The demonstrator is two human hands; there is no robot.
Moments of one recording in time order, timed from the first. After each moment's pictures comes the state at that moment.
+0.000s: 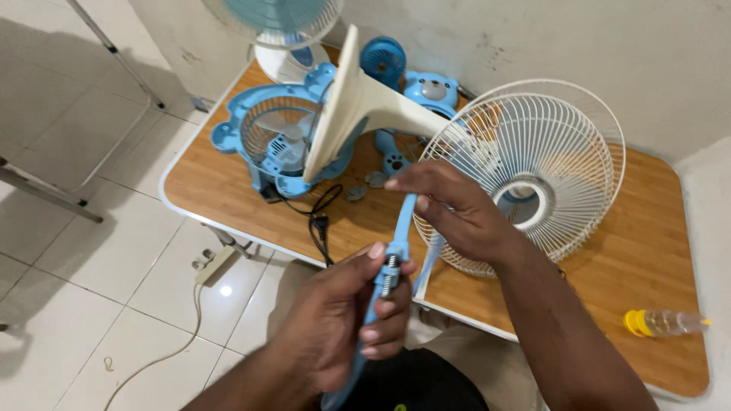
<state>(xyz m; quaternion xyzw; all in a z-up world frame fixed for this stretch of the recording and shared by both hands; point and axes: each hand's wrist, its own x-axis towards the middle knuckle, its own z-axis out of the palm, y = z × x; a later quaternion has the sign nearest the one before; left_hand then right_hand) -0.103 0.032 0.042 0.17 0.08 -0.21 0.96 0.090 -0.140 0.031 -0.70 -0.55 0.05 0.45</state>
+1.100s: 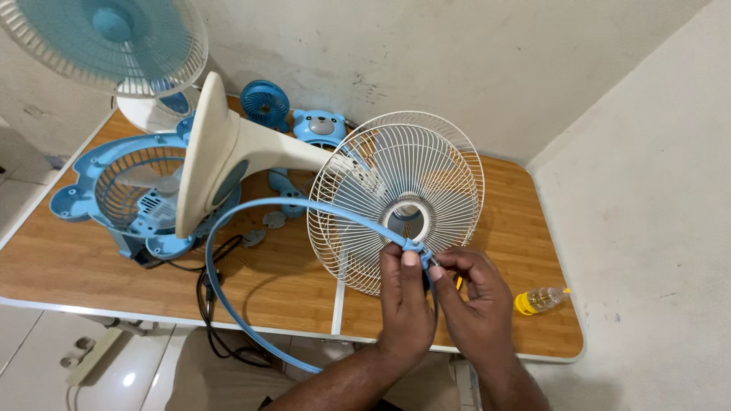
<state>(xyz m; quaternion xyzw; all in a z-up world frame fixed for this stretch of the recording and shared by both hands) 0.009 -0.171 -0.031 0.36 -0.08 0.16 0.91 0.010 -0.263 0.007 -0.76 -0.19 -0.17 0.60</state>
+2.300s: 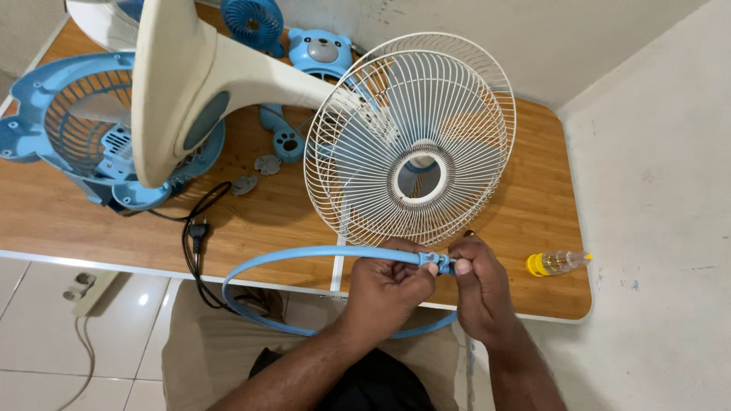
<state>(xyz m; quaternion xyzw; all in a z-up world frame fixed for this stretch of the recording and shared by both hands) -0.006 -0.135 -0.077 0.44 -0.03 -0.02 0.90 0.016 -0.303 -0.040 -0.83 -0.28 -0.10 0.46</state>
